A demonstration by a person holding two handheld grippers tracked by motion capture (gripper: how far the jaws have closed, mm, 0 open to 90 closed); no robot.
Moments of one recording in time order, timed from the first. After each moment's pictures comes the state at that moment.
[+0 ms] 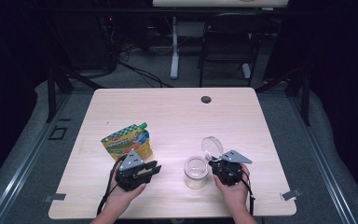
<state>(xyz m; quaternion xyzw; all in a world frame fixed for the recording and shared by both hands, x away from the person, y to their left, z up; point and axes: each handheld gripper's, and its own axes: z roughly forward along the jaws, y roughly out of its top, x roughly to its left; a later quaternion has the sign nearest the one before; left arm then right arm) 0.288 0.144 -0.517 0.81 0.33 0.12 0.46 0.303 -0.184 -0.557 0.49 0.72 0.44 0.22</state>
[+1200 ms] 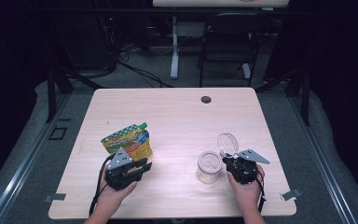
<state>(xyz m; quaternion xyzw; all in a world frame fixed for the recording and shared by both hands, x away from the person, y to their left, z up) 0.286 0.171 -0.508 0.80 0.36 0.14 0.47 0.303 -0.228 -0.556 0.53 0.68 0.44 0.23</state>
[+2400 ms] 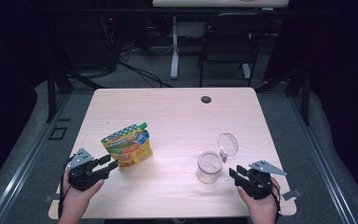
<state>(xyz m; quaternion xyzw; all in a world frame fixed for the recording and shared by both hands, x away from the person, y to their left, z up) 0.282 0.262 -0.505 0.75 0.44 0.18 0.45 0.253 -0.247 -0.529 0.55 0.69 0.43 0.20</state>
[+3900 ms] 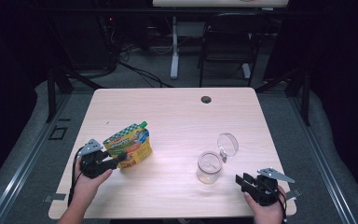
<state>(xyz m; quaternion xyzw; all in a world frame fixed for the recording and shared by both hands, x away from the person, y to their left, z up) 0.322 0.249 -0.519 0.76 0.43 0.14 0.47 0.241 -0.268 -0.549 0.59 0.67 0.42 0.17</state>
